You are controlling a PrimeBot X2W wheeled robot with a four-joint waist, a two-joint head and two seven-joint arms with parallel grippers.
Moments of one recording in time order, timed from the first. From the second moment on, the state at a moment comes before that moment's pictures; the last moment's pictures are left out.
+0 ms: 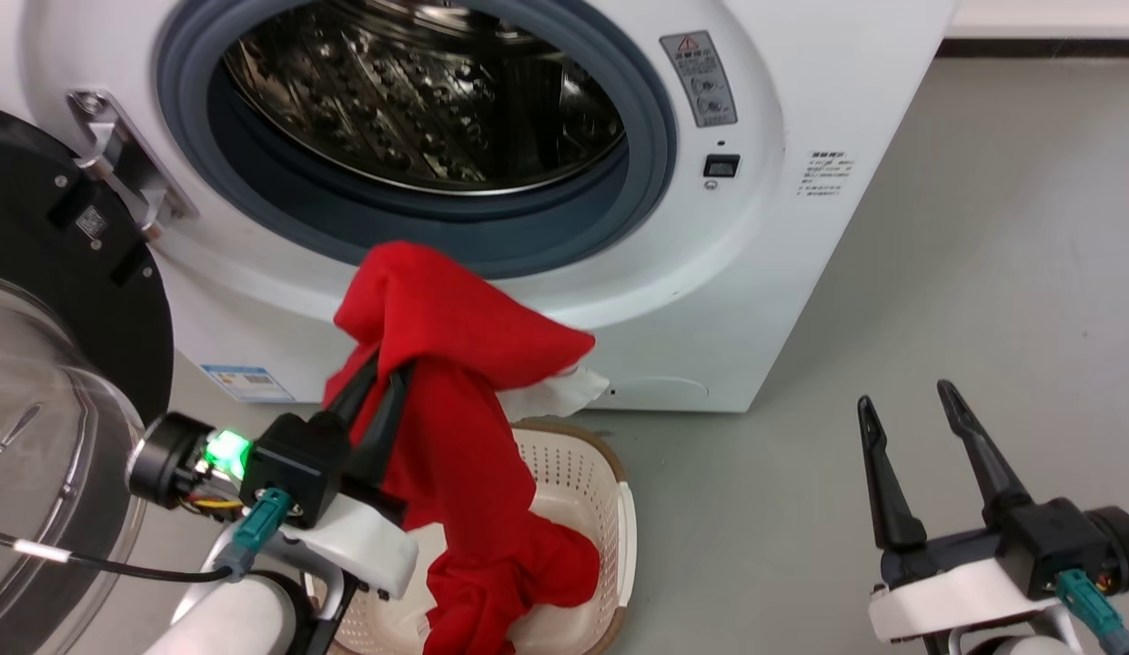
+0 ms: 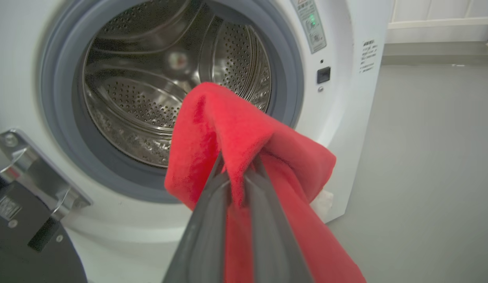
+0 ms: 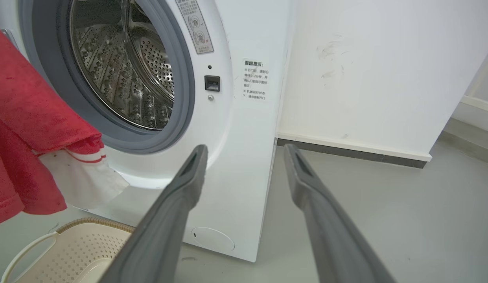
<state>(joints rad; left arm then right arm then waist) -0.30 0.61 -0.61 -0.18 -0.40 0.27 -0.06 0.01 -0.05 0.03 0.00 -0.03 0.13 -0.26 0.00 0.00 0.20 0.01</state>
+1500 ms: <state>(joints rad) -0.82 0.23 -0.84 1.27 -0.40 -0.09 -0.09 -0.31 -0.05 0.00 -0.08 0.01 0.13 -0.26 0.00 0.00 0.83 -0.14</state>
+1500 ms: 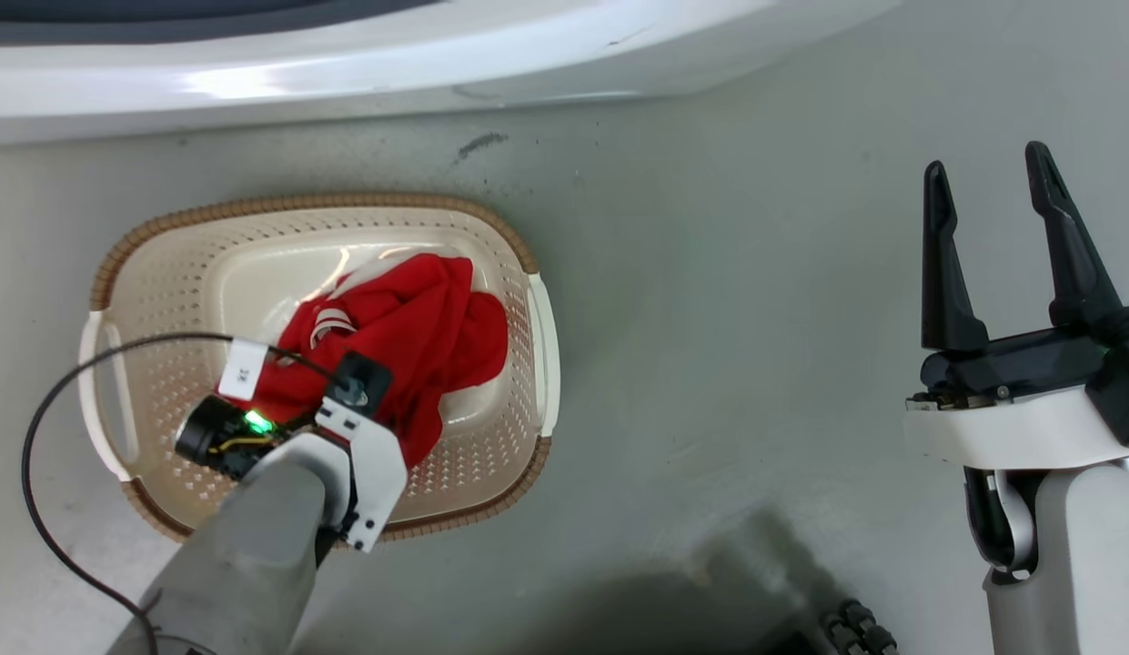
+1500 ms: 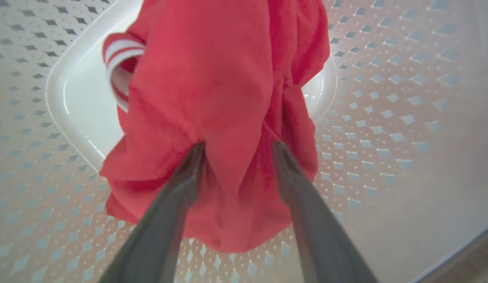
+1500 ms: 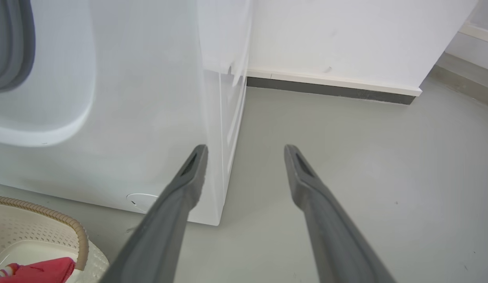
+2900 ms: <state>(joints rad) -0.11 0.16 -0.19 0.21 -0.19 0.16 -0.26 0.03 -0.05 -0.01 0.01 -0.02 0.13 -0.26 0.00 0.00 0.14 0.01</state>
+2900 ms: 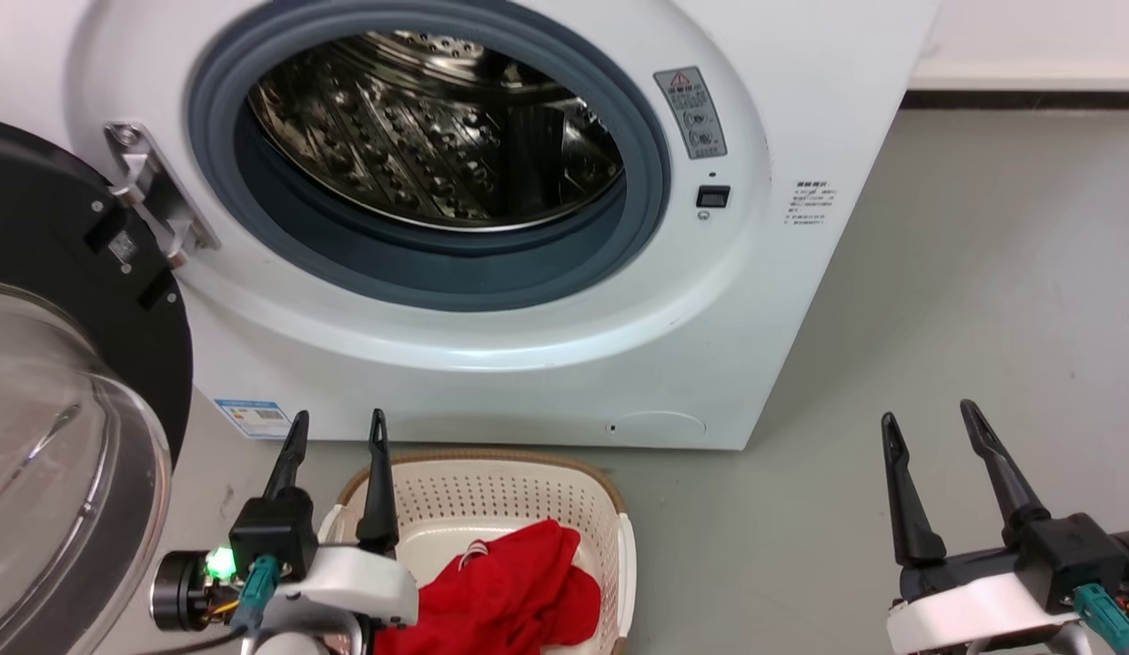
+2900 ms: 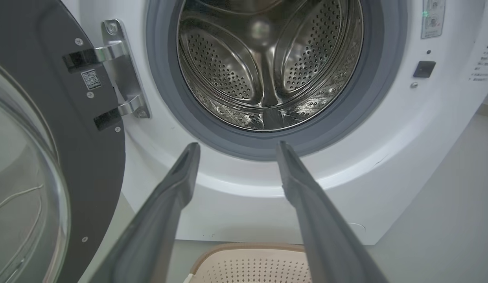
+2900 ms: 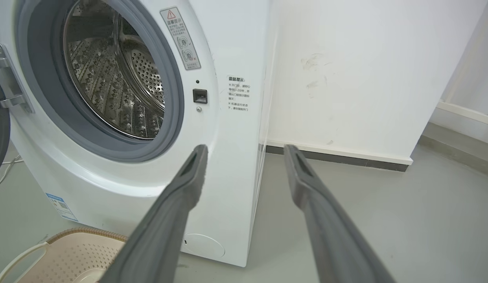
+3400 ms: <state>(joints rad) 0.05 0.09 -0.08 0.13 -0.10 0.09 -0.26 0.11 -0.05 0.00 0.00 0.00 0.13 -0.26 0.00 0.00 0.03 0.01</state>
